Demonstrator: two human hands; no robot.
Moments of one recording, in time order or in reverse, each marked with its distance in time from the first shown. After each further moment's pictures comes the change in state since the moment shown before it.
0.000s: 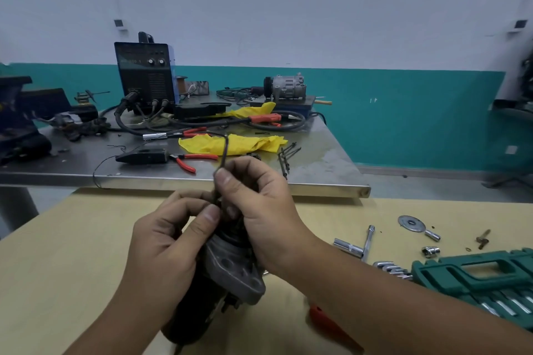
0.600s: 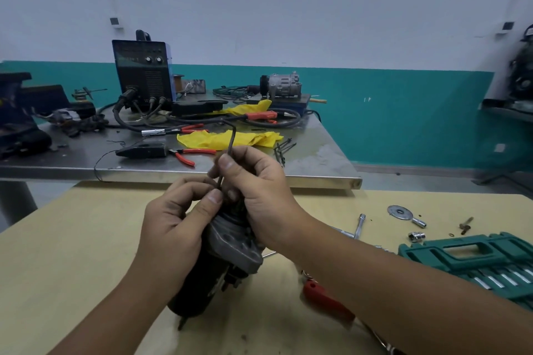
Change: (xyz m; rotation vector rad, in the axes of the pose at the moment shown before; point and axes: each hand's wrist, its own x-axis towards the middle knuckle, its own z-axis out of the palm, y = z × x) left_hand -0.002 -0.004 0.002 -0.051 -0.024 0.014; right_hand 0.002 0.005 -0.003 0.025 -0.057 -0.004
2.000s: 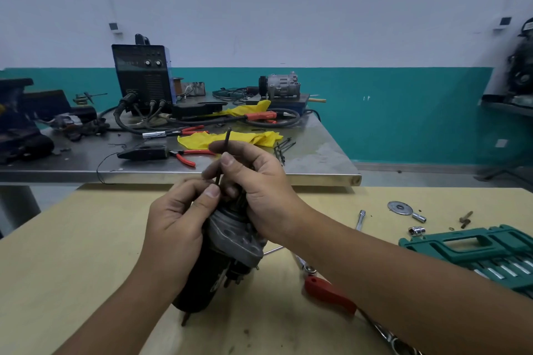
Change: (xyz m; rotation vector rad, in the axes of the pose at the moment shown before) left_hand -0.006 0.013 0.009 -0.056 0.048 -0.117; right_hand 0.002 0.003 -0.006 0.050 -0.048 0.027
